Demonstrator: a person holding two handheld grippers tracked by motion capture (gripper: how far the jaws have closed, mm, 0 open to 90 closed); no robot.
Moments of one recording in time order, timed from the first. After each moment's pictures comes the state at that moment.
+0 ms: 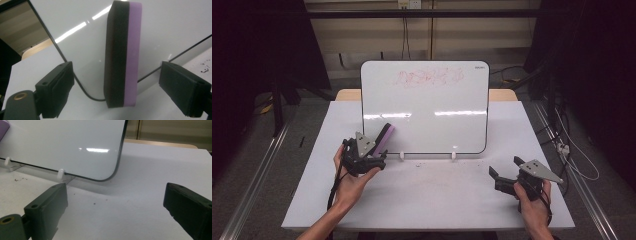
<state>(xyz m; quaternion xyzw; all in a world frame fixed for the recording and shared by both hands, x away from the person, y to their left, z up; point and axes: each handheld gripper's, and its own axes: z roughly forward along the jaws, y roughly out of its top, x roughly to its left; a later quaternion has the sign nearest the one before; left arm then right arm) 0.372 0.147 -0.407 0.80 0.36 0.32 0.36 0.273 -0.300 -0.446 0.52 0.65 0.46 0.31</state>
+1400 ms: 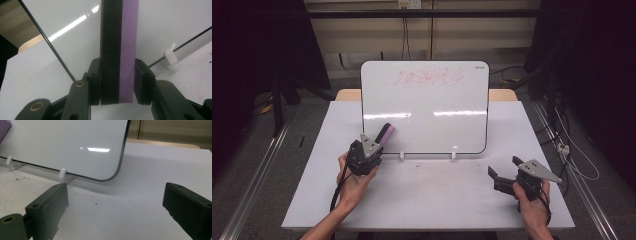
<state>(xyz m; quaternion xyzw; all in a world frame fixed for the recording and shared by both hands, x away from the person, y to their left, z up) 0.375 0.142 -0.421 0.81 0.36 0.32 0.33 0.274 -0.298 -0.446 0.51 0.66 0.46 0.31</state>
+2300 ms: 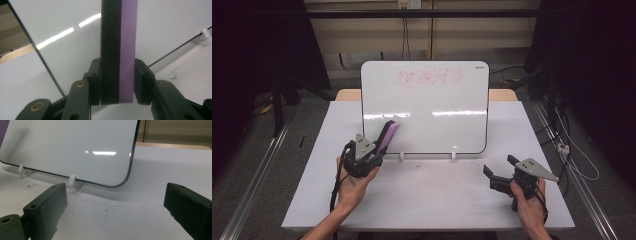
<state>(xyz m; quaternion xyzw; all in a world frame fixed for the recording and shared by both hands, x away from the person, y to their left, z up) 0.360 0.144 -0.400 0.79 0.35 0.28 0.41 0.278 -0.287 -0.443 0.51 0.65 0.49 0.29</state>
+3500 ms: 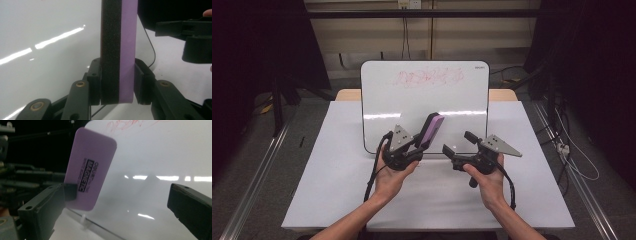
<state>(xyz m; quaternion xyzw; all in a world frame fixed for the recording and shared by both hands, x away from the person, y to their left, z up) 0.362 0.052 -0.377 0.78 0.30 0.19 0.52 0.335 -0.198 -0.408 0.43 0.61 0.63 0.22</state>
